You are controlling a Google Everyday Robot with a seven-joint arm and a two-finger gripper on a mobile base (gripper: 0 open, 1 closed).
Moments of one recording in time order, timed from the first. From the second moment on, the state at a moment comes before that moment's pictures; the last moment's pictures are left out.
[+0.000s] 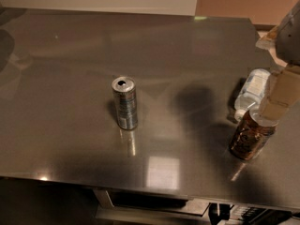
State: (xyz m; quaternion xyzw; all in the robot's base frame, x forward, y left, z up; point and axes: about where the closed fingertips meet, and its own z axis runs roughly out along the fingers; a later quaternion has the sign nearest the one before) arm 0.438 -0.217 0.976 -0.60 0.78 -0.03 0.16
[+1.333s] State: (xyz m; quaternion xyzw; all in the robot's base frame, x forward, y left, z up) arm 0.419 -0.233 0.935 -0.60 0.78 0.03 0.16
